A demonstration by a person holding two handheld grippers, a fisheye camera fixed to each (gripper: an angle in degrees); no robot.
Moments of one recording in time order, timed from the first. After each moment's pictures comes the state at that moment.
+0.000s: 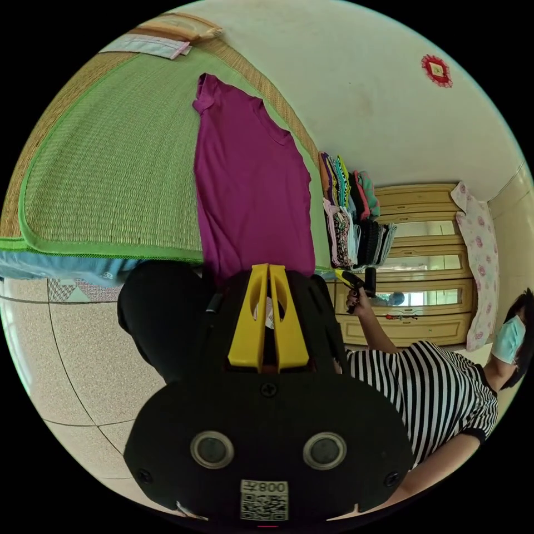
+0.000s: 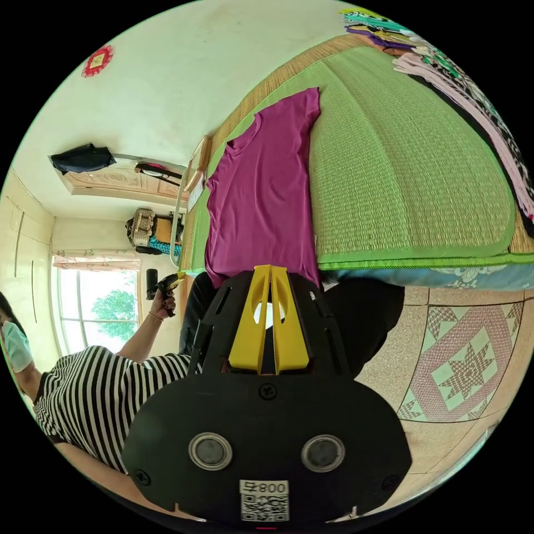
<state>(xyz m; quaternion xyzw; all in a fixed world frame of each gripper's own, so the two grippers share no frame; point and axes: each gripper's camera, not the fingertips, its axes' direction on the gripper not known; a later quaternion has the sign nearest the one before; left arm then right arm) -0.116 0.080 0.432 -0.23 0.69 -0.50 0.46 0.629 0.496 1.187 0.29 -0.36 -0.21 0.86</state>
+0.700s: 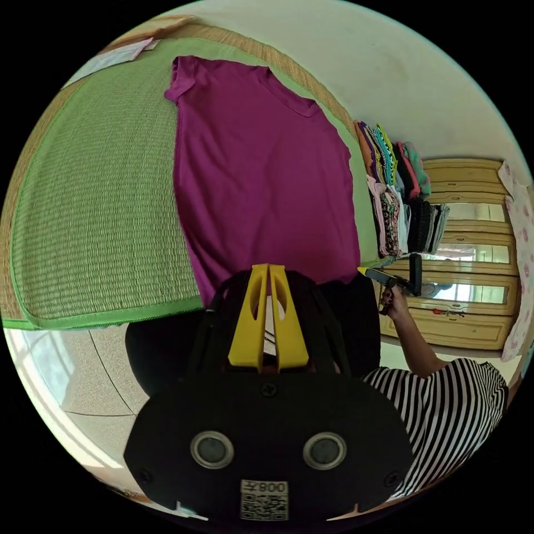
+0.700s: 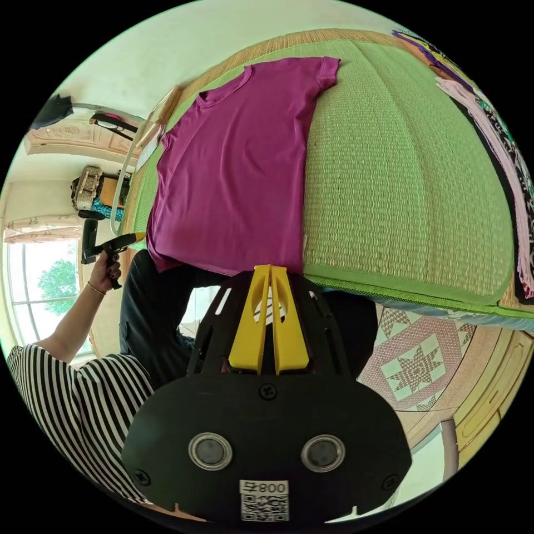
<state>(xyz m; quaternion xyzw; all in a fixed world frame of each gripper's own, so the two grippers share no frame) 0.027 -0.019 0.547 -0.31 0.66 -0.41 0.55 0.536 0.435 1.217 0.27 -0.19 -0.22 0.92</state>
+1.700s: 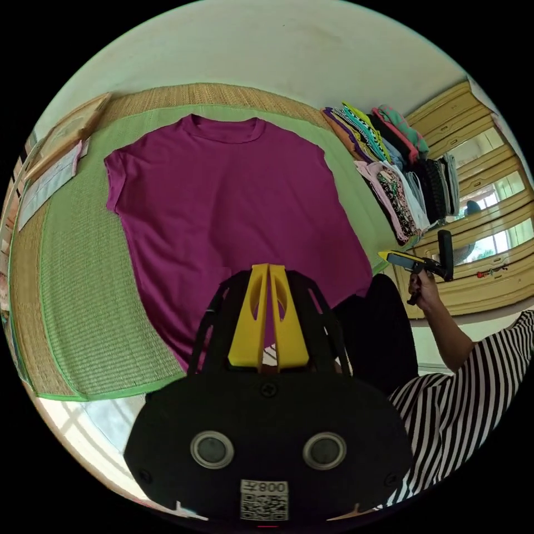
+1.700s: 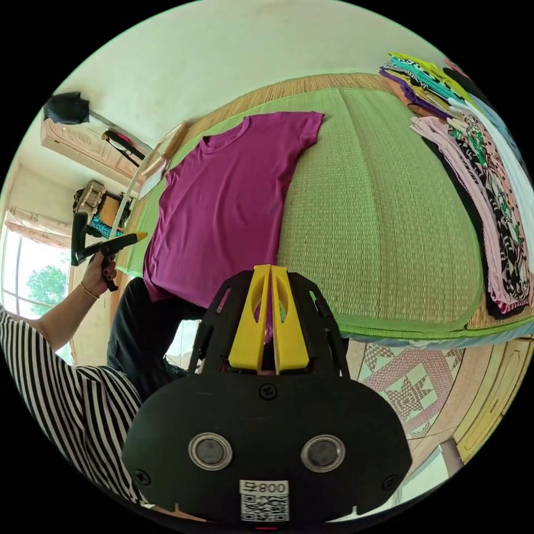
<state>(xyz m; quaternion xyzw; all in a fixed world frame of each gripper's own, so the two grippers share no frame) 0.195 -0.130 0.683 -0.22 0.62 -0.32 0.68 0.563 0.460 1.203 0.39 -0.20 -0.20 0.88</state>
